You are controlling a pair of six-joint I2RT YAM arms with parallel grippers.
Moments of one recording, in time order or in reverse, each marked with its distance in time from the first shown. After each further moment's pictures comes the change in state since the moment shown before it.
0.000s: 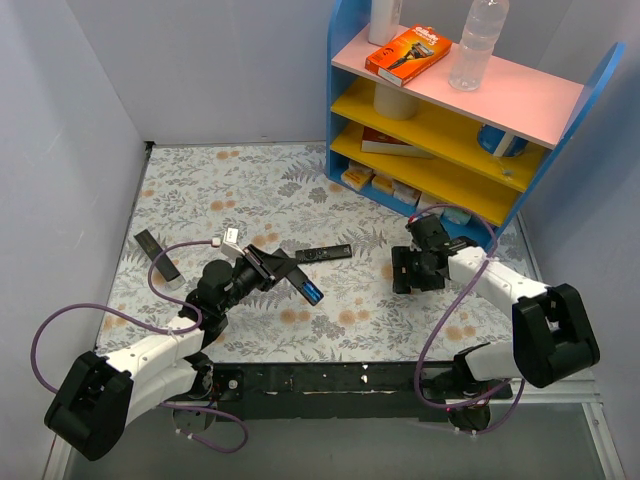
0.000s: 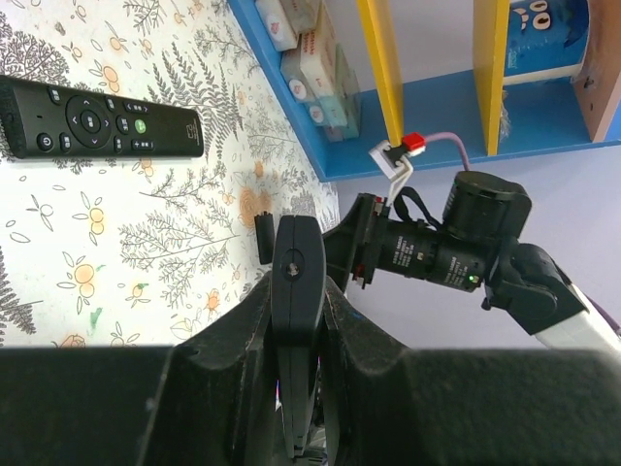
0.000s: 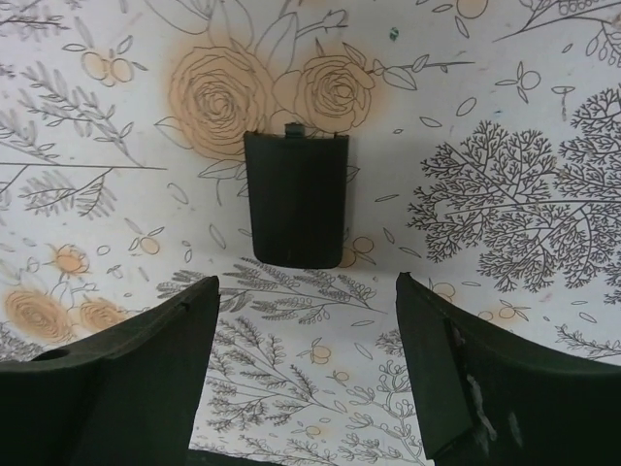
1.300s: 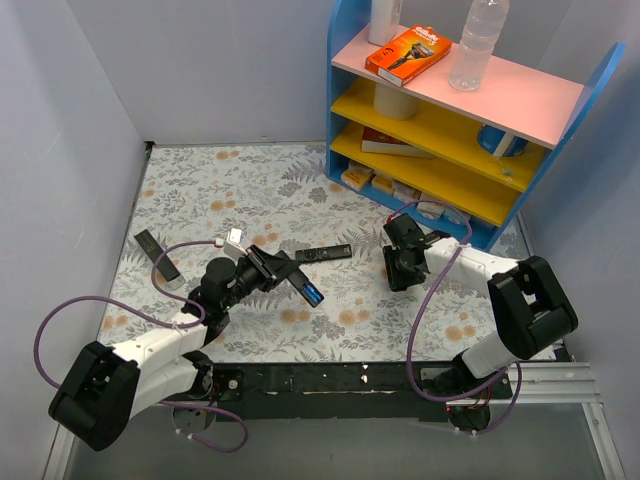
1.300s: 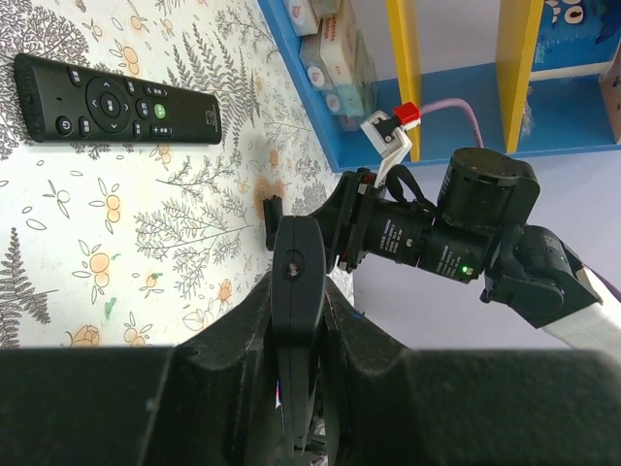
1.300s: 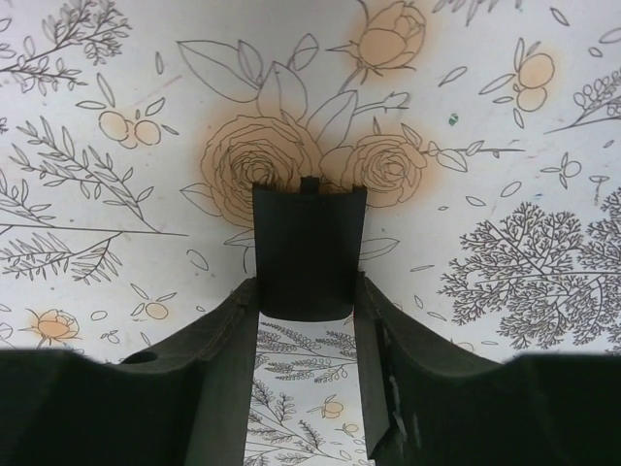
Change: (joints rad) left arm 0.012 0.053 0.007 -0.011 0.042 -0.007; right arm 0.124 0.207 0.075 0.052 0.146 -0.002
